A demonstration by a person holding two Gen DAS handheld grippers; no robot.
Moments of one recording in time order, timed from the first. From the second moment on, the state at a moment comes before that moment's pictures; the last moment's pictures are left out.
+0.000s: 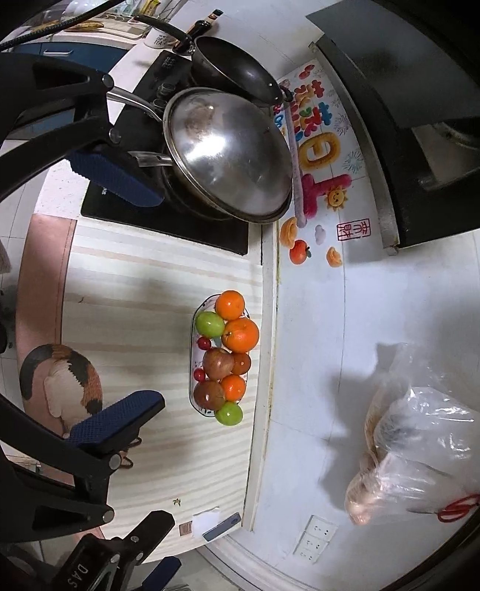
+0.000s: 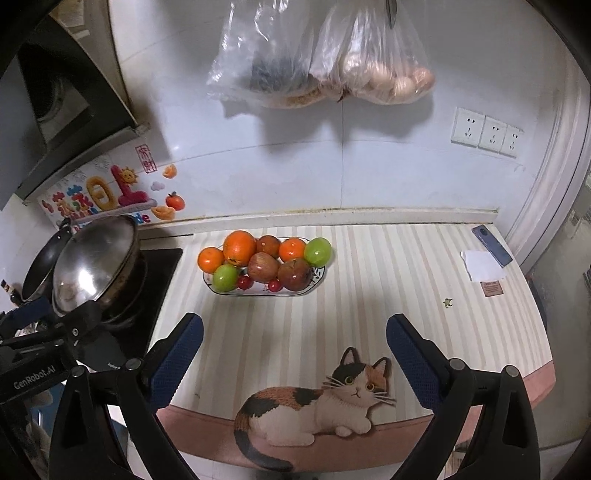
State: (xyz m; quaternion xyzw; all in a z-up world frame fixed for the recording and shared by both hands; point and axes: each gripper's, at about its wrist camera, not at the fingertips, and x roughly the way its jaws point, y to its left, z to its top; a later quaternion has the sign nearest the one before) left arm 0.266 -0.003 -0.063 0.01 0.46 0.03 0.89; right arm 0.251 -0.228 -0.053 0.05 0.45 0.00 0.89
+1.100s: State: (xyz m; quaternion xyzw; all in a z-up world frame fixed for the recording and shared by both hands) left arm 0.294 -0.010 -0.074 0.00 0.48 0.02 0.88; right arm 0.286 -0.231 -0.071 0.05 0.48 0.02 0.88
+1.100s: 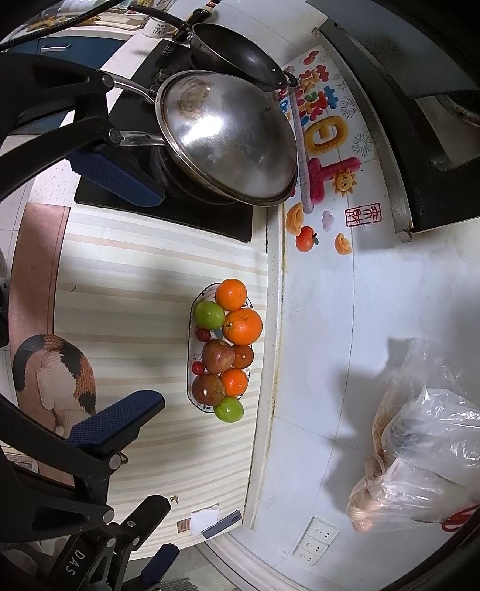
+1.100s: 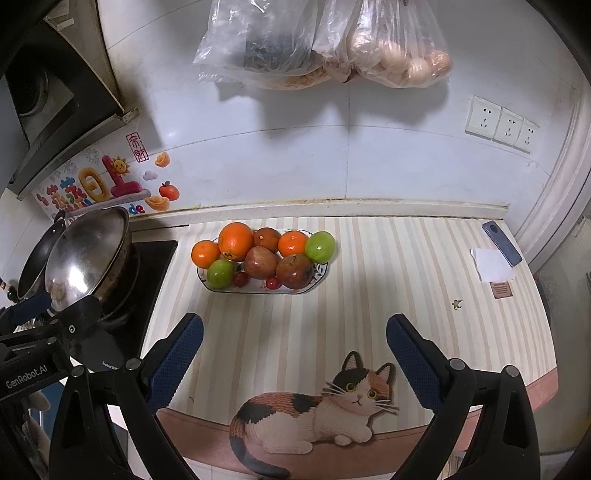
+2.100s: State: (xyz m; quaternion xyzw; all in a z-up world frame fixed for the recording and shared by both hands) left arm 0.293 -0.009 -0.080 0.00 0.49 0.00 0.87; right arm 0.285 -0.233 -0.071 0.05 0.48 0.02 0.88
